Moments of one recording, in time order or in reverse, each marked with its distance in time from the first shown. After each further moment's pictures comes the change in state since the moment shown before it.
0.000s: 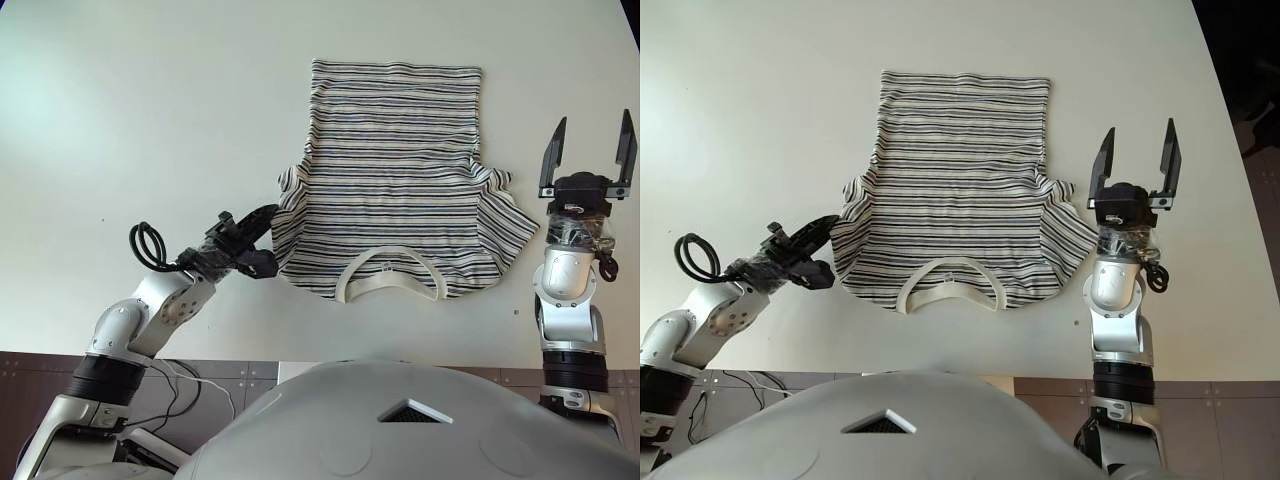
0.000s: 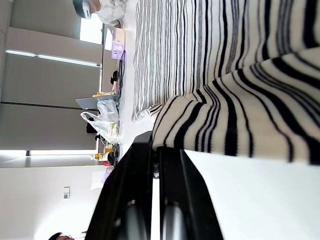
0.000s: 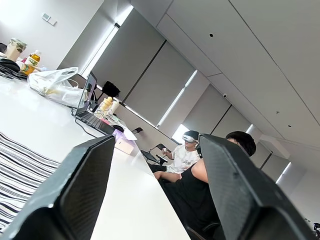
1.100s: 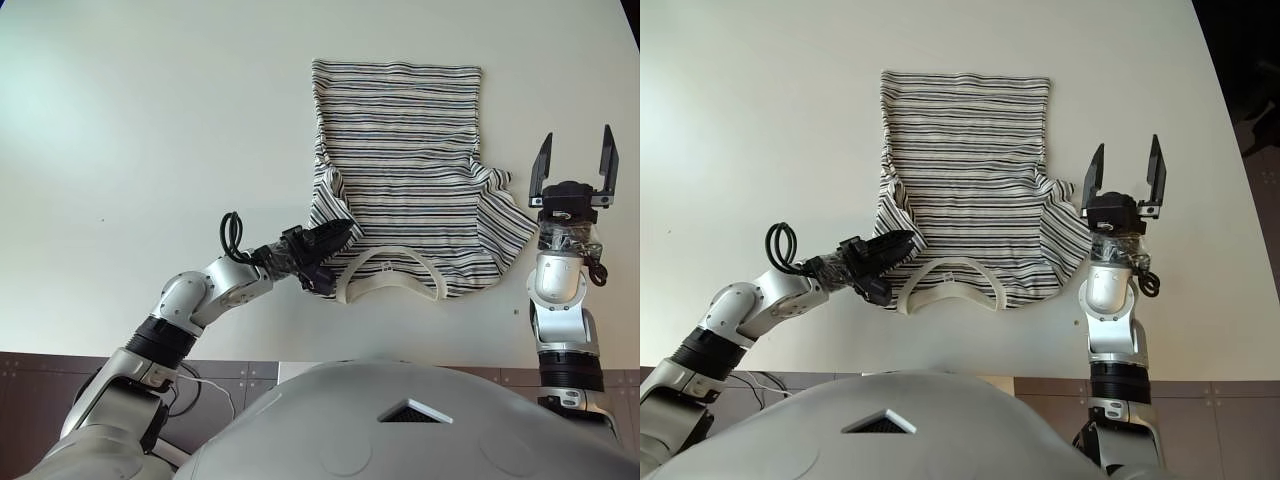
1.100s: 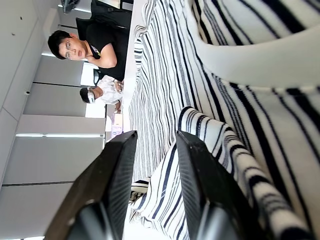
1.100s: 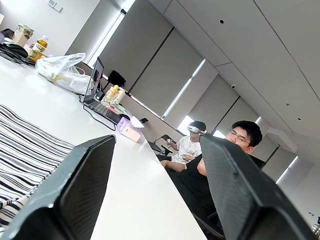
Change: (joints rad) left arm -0.226 -0.134 -0.269 0.072 0.167 -0.130 -0.015; right arm 0.006 0.006 0.007 0.079 -0.009 -0.023 -0.003
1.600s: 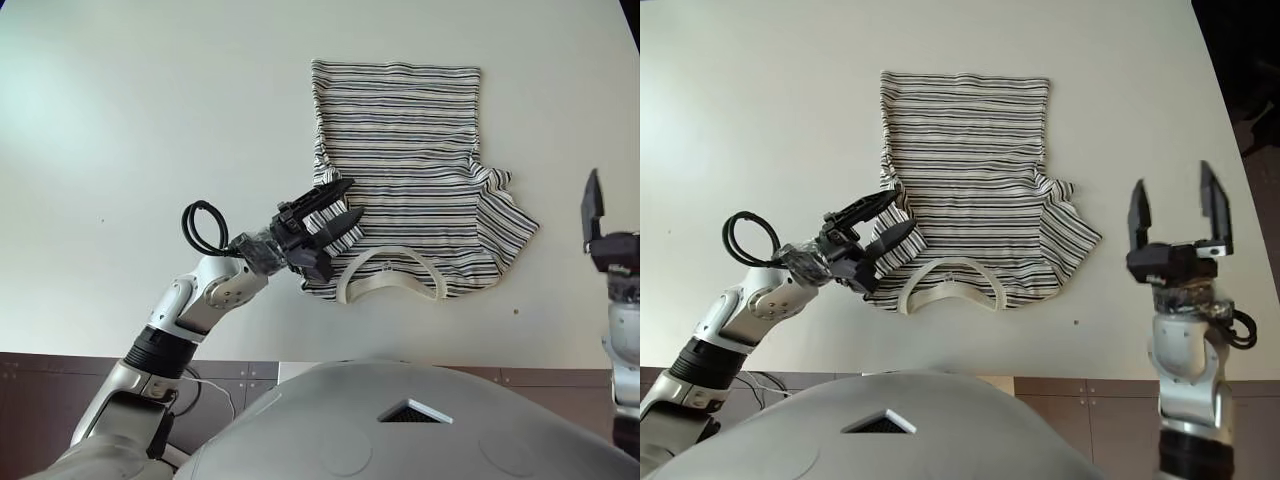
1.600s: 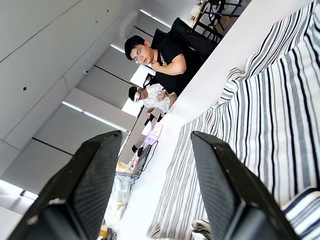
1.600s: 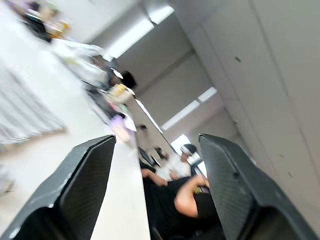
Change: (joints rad) left arm 0.075 -0.046 0.113 -0.132 -0.389 -0.069 -0.039; right arm 0.422 -0.234 -0.209 -0.390 0.038 -0.090 0.252
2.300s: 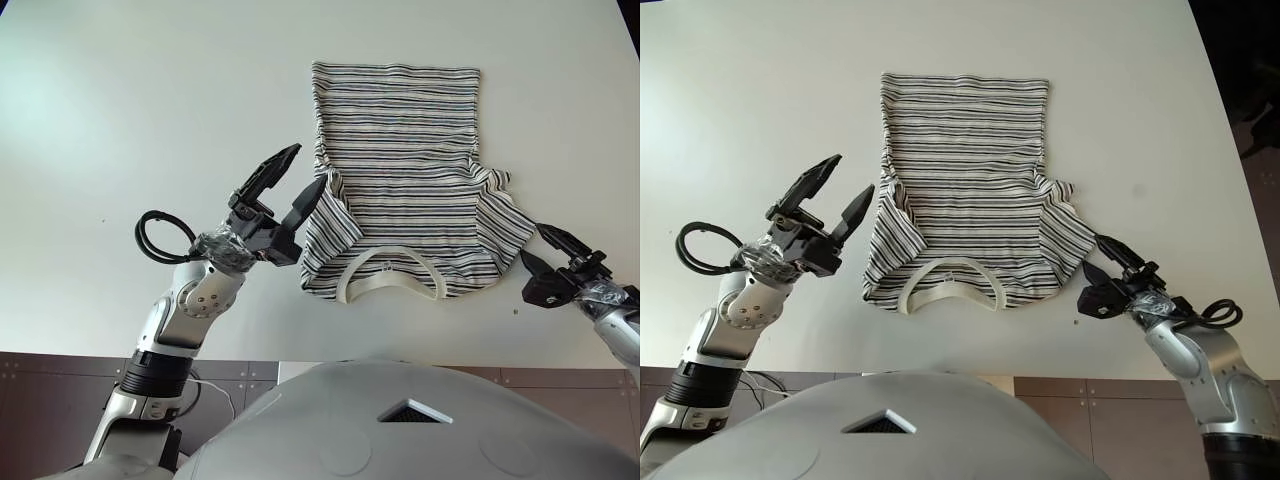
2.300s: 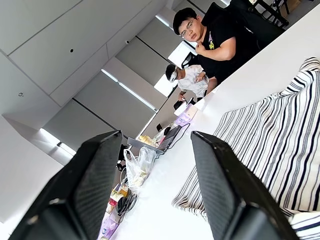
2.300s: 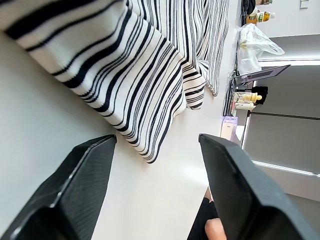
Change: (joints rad) left arm 0.132 -0.070 0.202 -0.098 -0.143 0.039 -0.001; right arm -0.058 -0.247 0.149 0.228 -0.398 0.090 0.224
